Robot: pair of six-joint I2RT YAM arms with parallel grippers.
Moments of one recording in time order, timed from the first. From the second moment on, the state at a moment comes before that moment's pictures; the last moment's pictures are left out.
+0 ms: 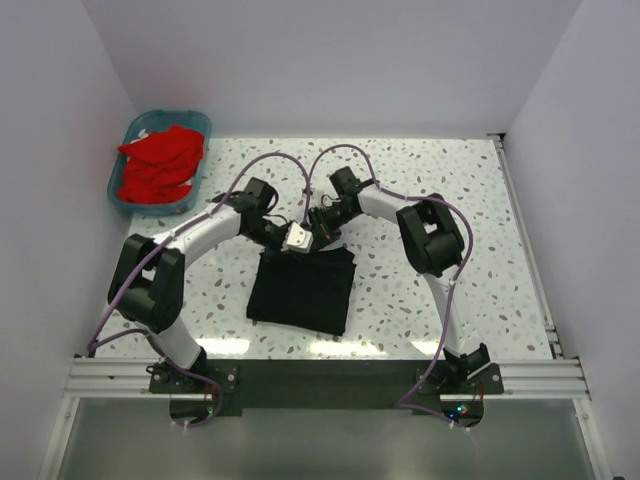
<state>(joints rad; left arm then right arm) -0.41 1.69 1.15 -0.74 0.88 1.31 0.52 2.36 1.74 -0.59 -0.91 0.02</state>
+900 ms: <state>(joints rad) -0.41 1.68 1.04 -0.31 0.78 1.29 0.52 2.36 1.73 -0.60 -0.93 -0.04</state>
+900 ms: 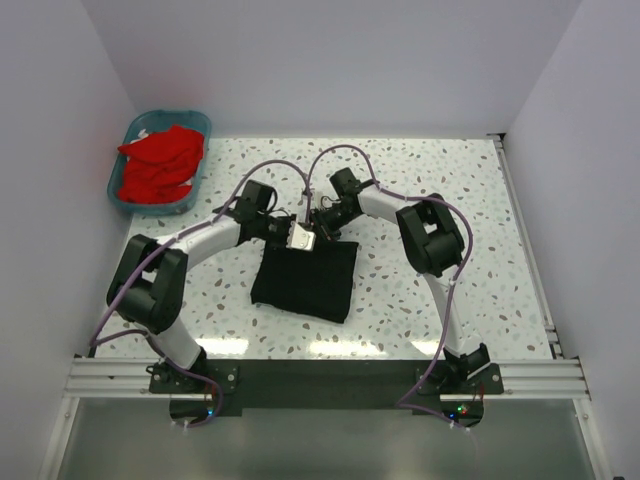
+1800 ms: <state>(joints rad) -0.41 1.57 0.68 0.26 0.71 1.32 0.52 2.37 1.77 -0.68 -0.91 -0.10</state>
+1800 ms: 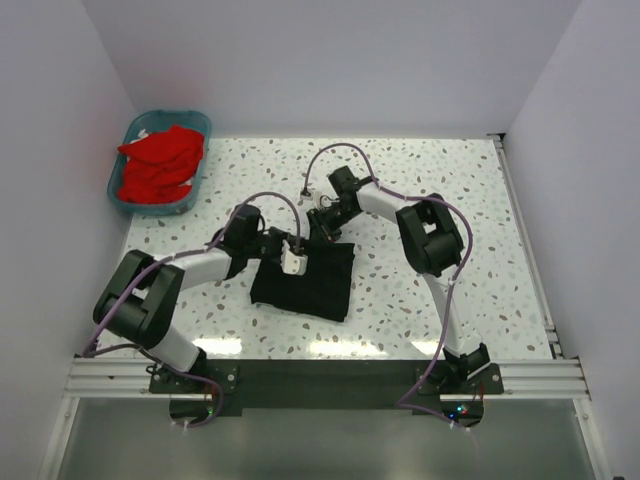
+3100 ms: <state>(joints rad) -0.12 2.01 1.54 -1.01 0.91 1.12 0.39 2.23 1.85 -1.12 -0.63 -0.44</state>
